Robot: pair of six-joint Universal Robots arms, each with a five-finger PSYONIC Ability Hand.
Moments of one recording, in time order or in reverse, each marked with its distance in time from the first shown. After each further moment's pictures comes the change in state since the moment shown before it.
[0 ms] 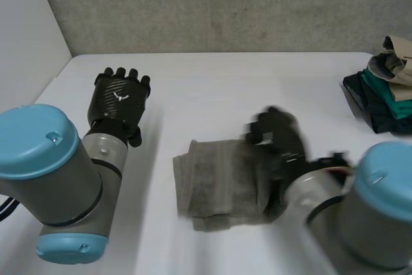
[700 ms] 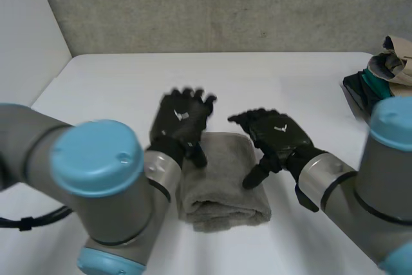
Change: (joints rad) left arm -0.189 -0.140 0.151 -0.090 0.084 -0.284; right arm -0.075 0.028 -0.147 0.269 -0.175 0.985; left_hand 0.000 -0.009 -0.017 -0.008 0.000; right_hand -0.843 -0.969 -0.977 -0.986 -0.954
